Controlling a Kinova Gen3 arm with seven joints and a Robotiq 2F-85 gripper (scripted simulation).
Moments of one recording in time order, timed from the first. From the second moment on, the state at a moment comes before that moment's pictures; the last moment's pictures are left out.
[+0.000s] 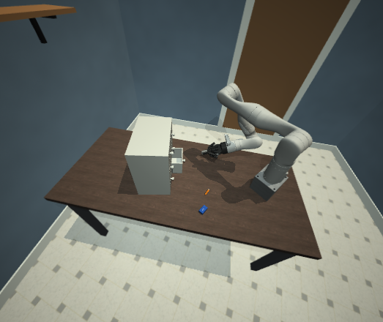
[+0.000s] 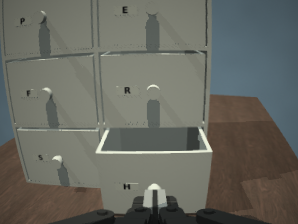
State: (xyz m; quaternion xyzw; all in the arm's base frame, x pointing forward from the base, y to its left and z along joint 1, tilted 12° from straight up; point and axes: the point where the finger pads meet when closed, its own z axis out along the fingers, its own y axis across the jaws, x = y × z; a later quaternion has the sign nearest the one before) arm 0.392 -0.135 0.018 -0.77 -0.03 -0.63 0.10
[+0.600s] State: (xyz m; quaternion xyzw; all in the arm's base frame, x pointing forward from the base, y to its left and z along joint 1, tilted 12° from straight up) arm 0.437 -0.126 -0.021 -0.77 -0.02 -0.63 0.10
